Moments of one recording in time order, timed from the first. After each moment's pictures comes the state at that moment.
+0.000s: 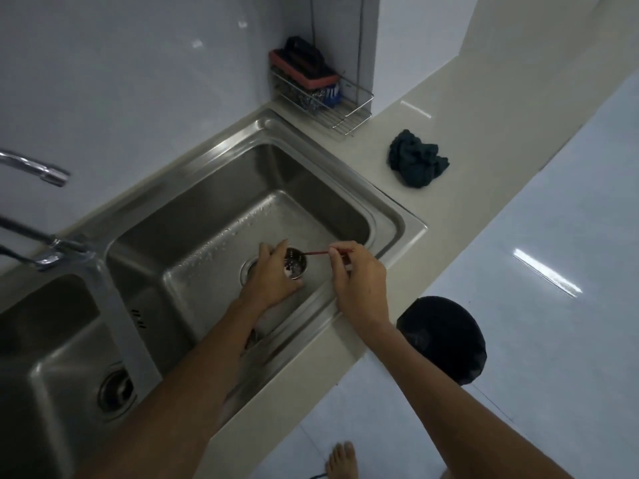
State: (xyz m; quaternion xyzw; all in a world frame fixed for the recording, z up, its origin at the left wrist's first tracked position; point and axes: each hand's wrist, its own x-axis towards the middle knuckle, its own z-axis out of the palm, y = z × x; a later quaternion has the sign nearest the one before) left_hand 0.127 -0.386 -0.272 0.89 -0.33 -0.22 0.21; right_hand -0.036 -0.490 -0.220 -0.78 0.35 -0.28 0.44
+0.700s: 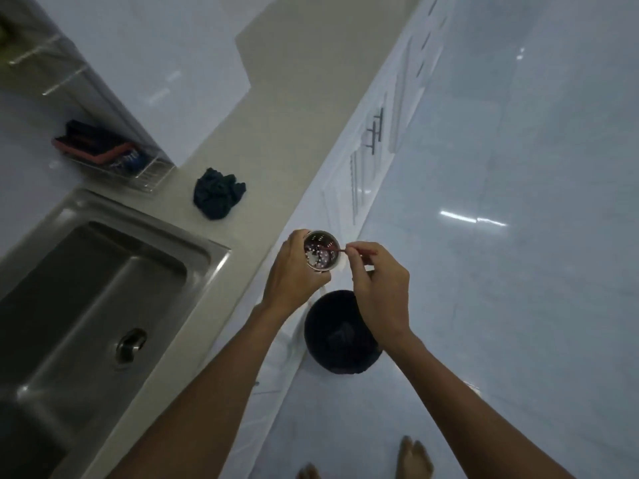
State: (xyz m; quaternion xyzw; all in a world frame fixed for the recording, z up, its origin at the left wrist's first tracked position) left_hand -0.157 -0.631 -0.223 0.78 -0.53 -0.19 0.29; right_hand -0.322 -0.658 -0.211 -0.66 0.46 -0.45 0.38
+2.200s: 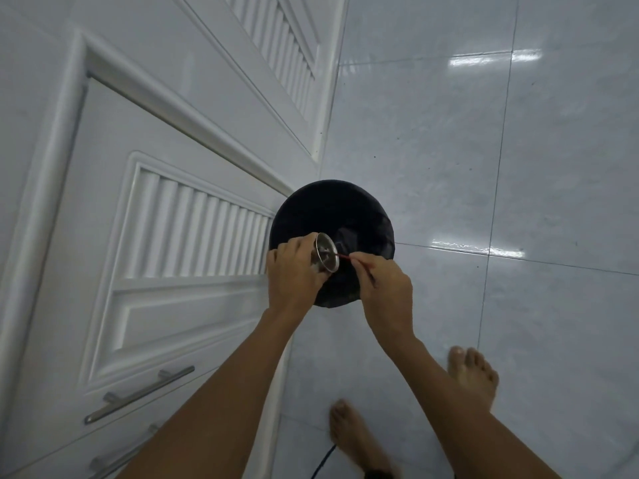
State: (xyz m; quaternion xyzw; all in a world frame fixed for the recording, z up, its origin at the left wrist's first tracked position) left_hand -0.205 -0.593 -0.613 0.79 -0.60 -0.14 -0.02; right_hand -0.361 -0.583 -0.640 -0.57 0.63 -0.32 0.42
